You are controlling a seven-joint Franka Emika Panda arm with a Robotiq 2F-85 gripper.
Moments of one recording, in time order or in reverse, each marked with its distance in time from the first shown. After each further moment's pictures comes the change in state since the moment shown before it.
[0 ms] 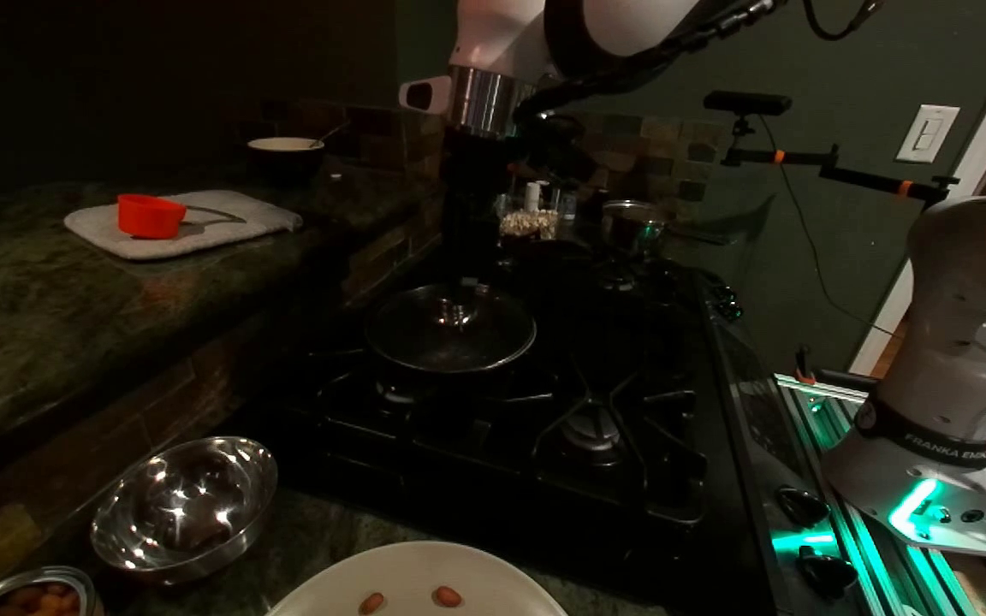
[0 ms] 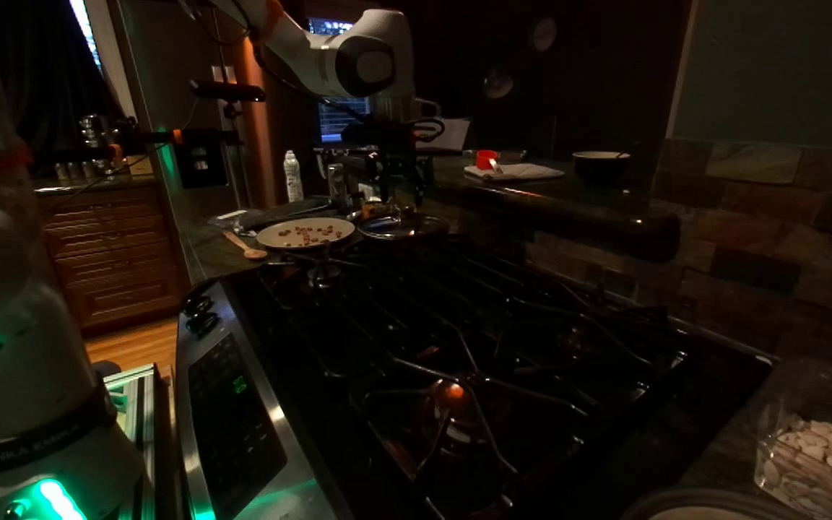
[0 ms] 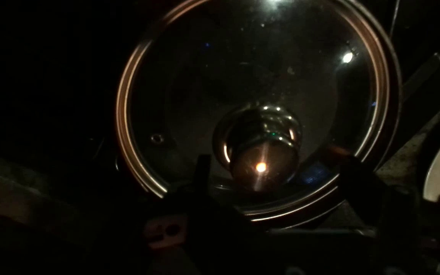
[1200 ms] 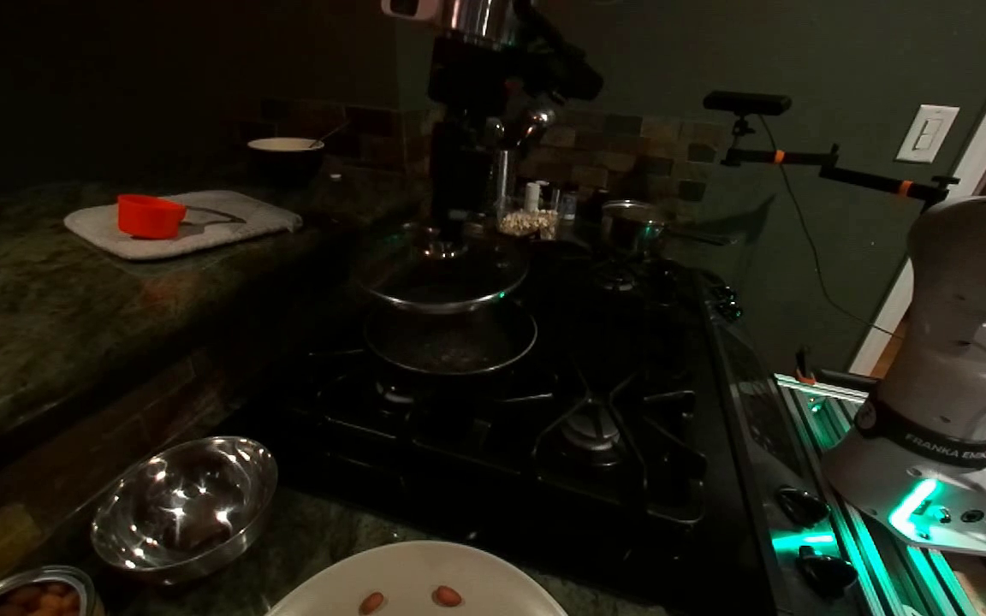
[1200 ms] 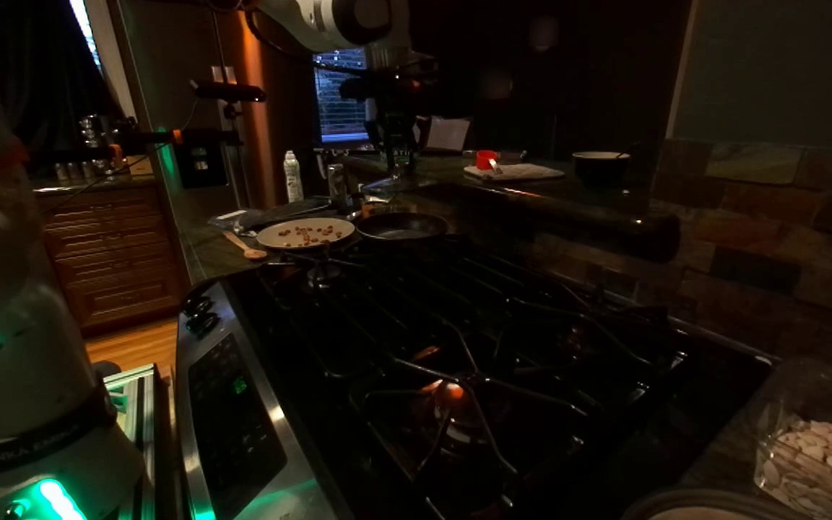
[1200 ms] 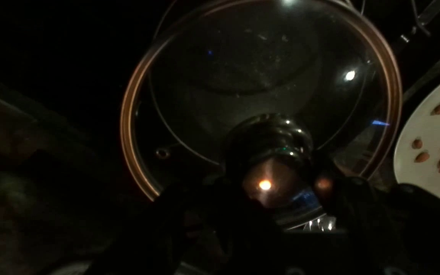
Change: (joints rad) arm -0.008 -0.037 0.029 0.160 -0.052 -0.178 0.003
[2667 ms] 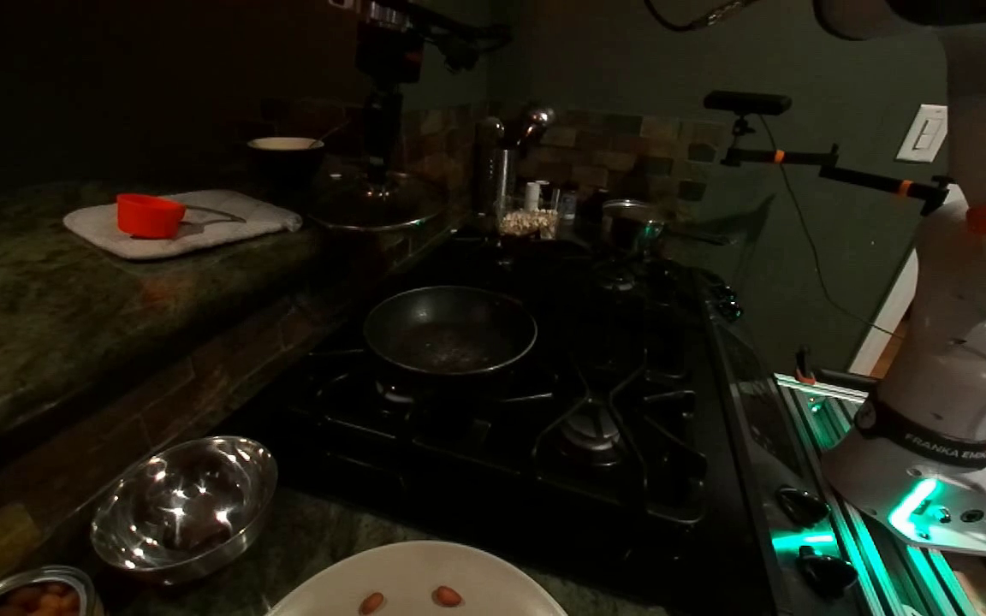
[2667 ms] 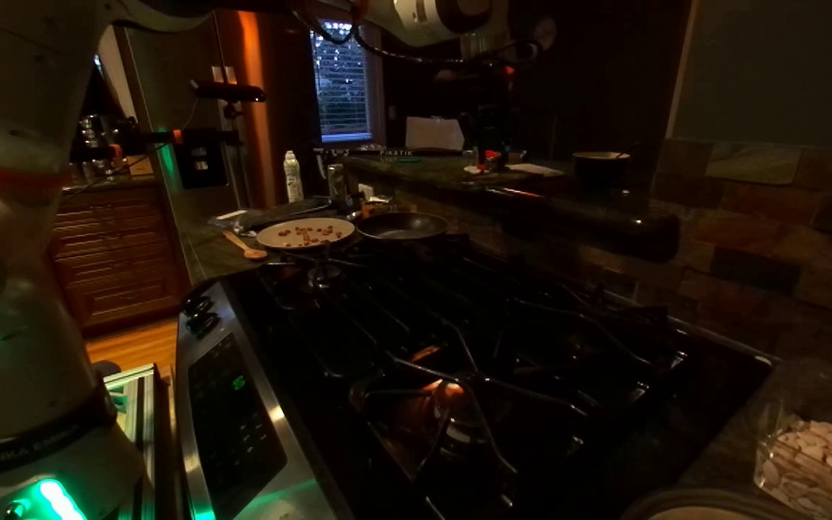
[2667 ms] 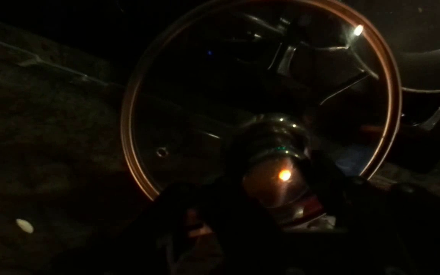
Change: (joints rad) arm -0.118 0.423 -0.071 0.620 -0.071 -0.198 0.095
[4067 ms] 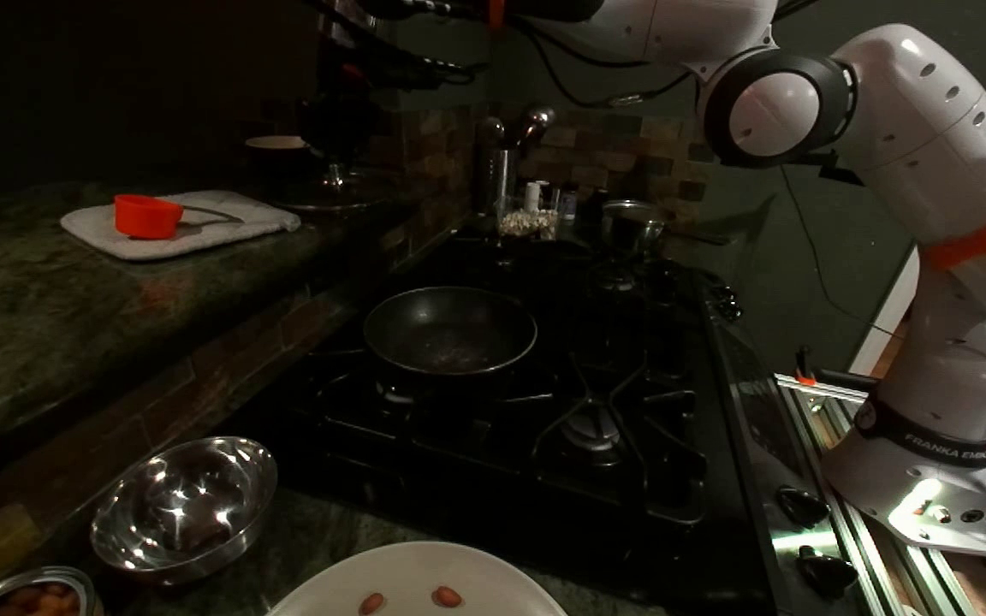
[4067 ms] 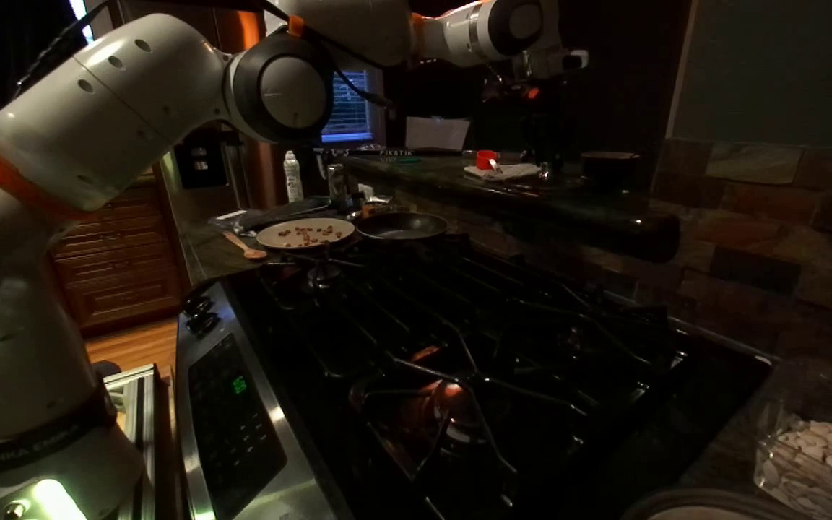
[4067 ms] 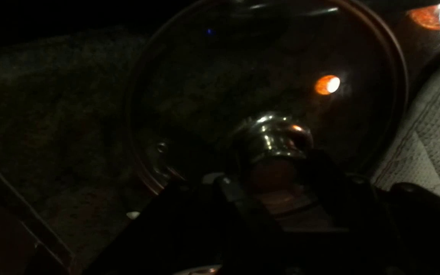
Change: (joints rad) arm -0.022 0.466 -0.073 0.699 0.033 -0.094 0.436
